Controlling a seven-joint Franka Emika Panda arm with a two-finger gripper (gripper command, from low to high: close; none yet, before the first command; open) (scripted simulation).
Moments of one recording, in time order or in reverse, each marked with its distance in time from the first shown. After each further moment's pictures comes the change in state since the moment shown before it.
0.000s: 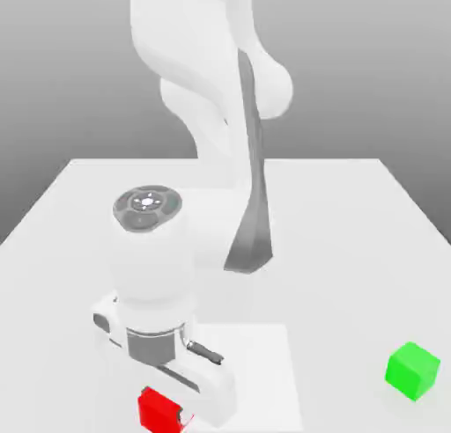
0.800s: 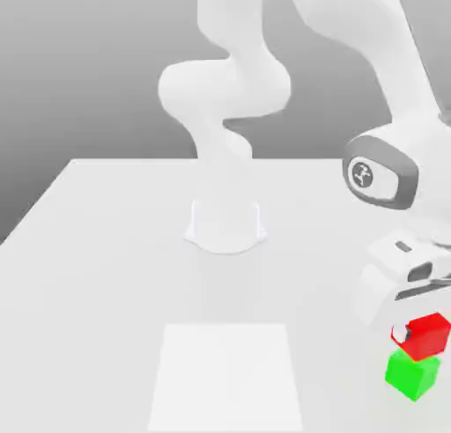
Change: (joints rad) arm 0.394 -0.085 0.314 -0.012 -0.221 -0.103 -0.085
